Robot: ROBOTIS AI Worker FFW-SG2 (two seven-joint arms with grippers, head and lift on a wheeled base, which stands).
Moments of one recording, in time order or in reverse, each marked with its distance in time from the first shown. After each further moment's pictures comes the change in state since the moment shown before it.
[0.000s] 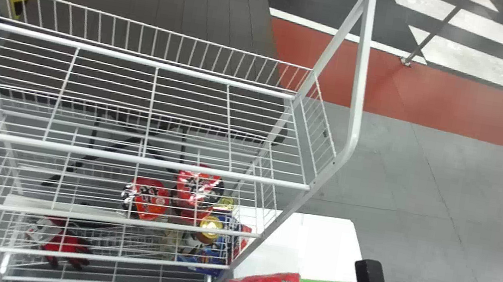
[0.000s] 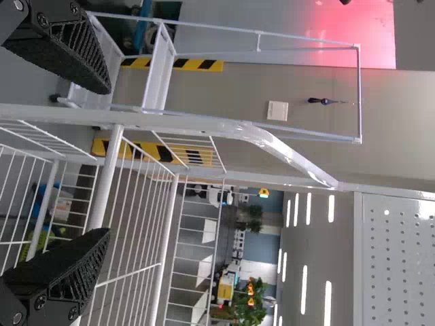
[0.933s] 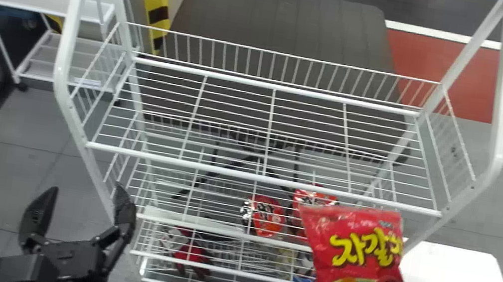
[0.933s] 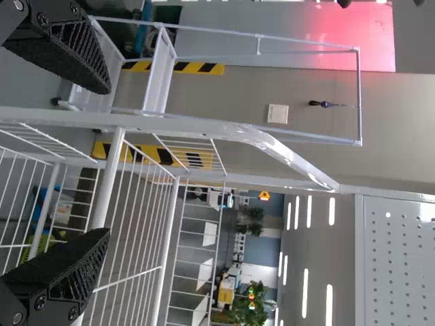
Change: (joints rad) left arm 0.003 -0.007 0.002 0.002 -0.008 -0.003 0.009; right arm 0.104 0.158 -0.069 -0.934 -0.180 0.434 0.059
